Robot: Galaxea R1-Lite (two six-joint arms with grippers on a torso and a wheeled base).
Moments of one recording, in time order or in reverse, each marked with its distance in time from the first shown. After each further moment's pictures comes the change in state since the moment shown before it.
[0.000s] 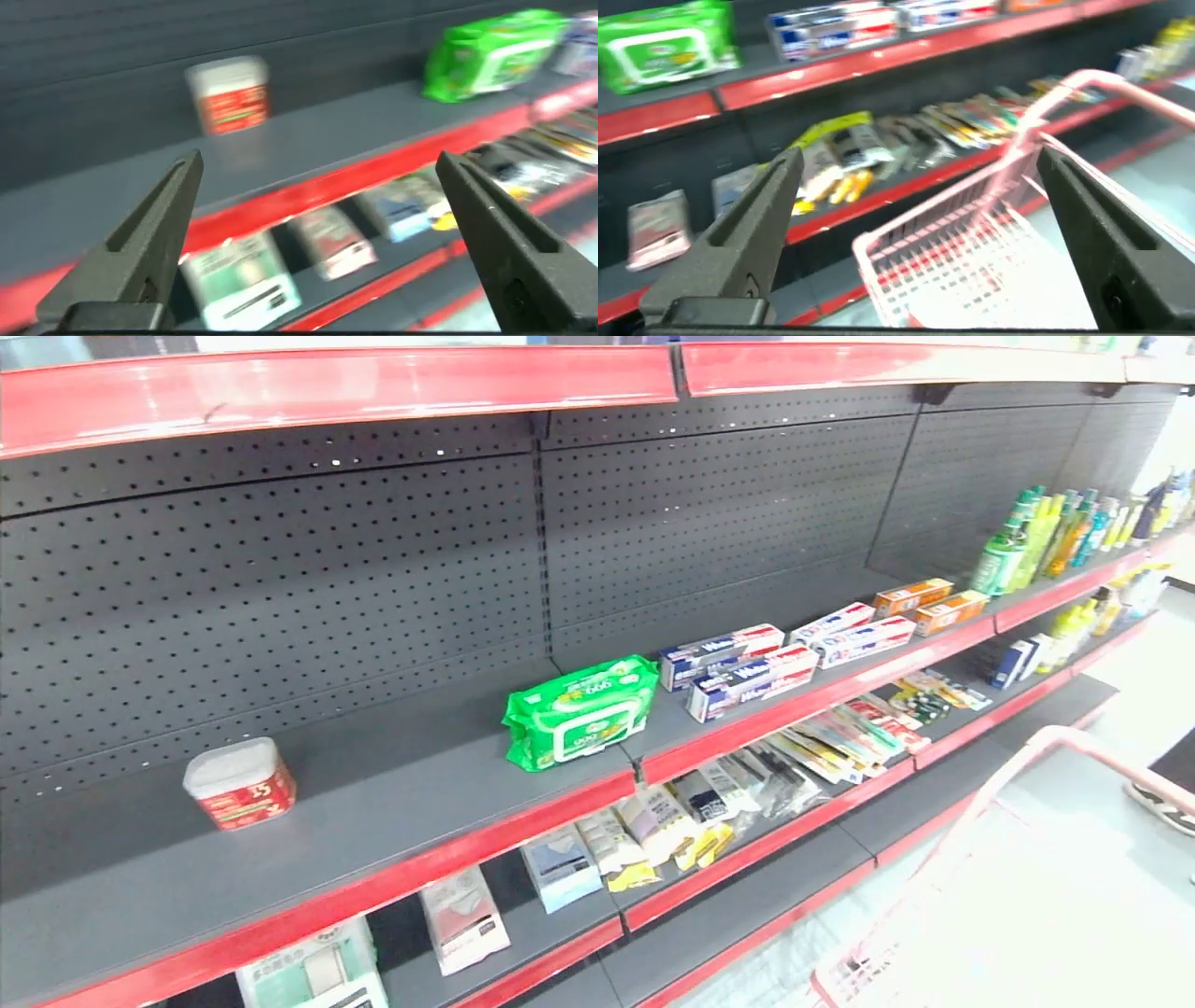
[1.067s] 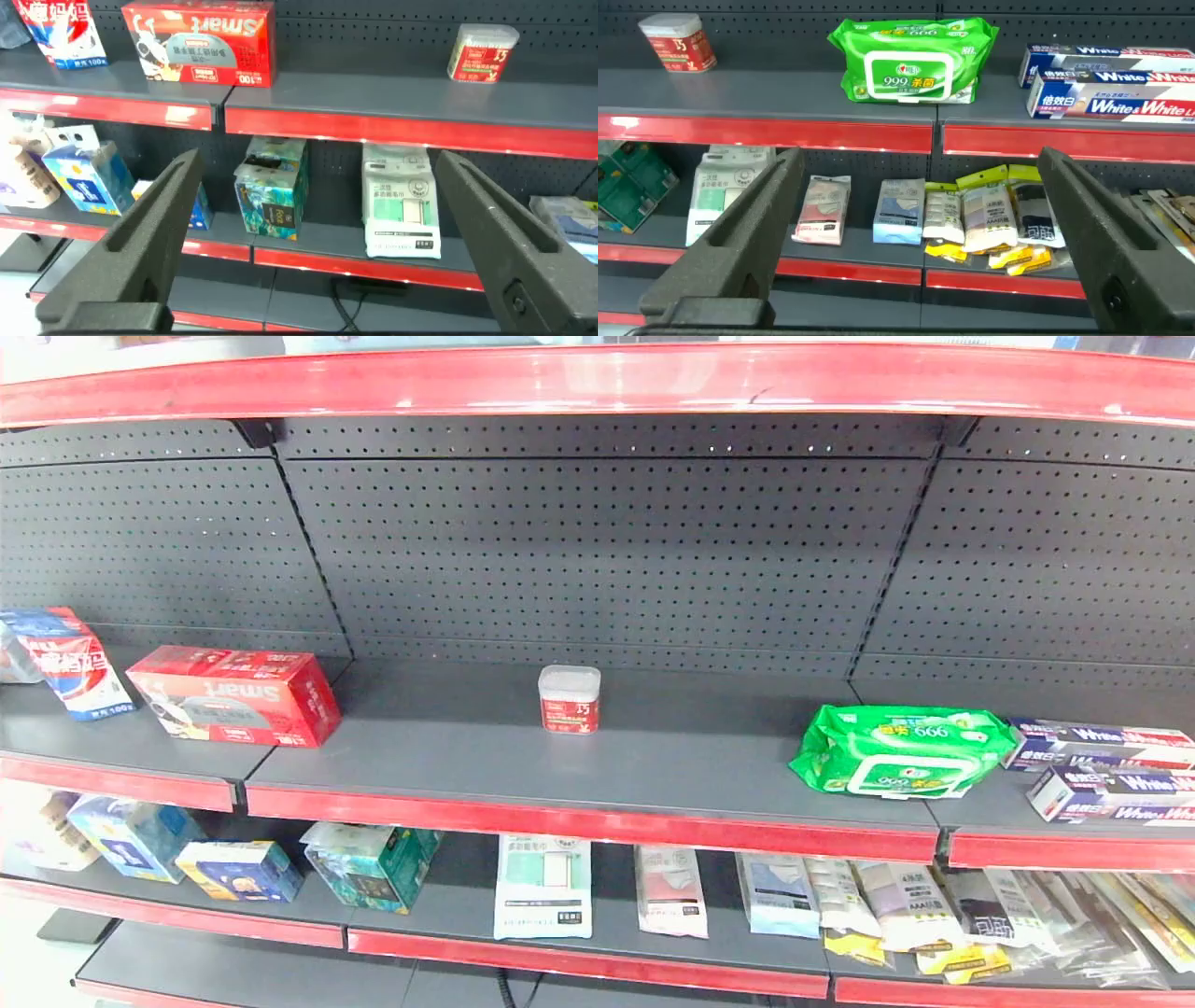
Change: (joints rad) left arm 0.000 0.000 0.000 0.000 0.008 -0.001; right arm -0.002 -0.001 0.000 0.000 -0.001 0.000
